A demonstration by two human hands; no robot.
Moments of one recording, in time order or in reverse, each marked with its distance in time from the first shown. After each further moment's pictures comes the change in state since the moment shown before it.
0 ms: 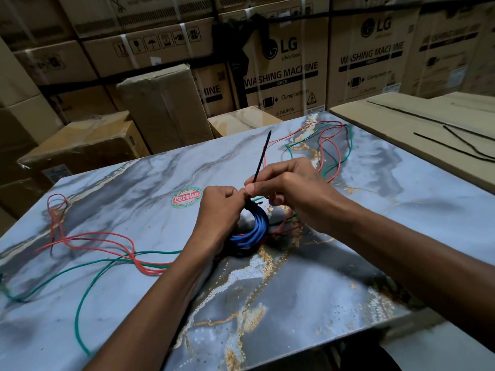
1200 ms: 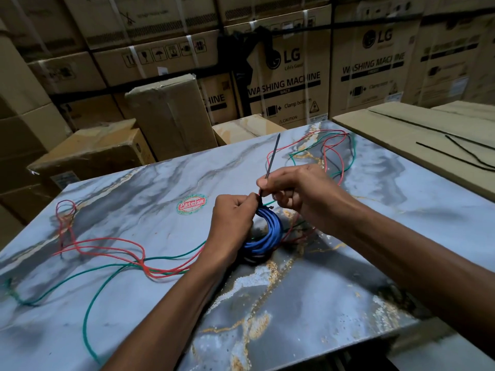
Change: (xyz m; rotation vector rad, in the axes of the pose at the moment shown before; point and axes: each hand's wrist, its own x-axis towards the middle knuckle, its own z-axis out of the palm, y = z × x) left_hand -0.011 0.005 0.009 -0.057 -0.043 0.065; right_hand 0.009 -0.002 -0.009 0.159 0.093 0.114
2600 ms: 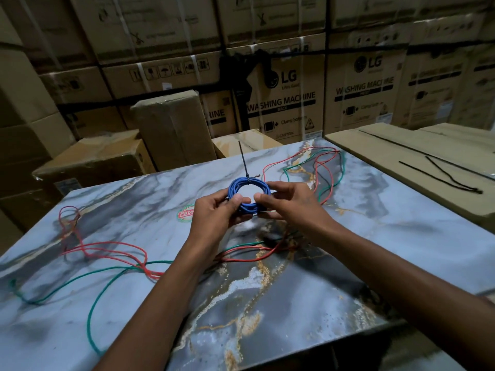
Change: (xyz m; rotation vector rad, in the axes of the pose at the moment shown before) left_hand 0.000 0.013 -0.022 -0.344 -0.009 -0.045; right_hand 0.000 0.019 -0.009 -0.163 -0.011 -0.138
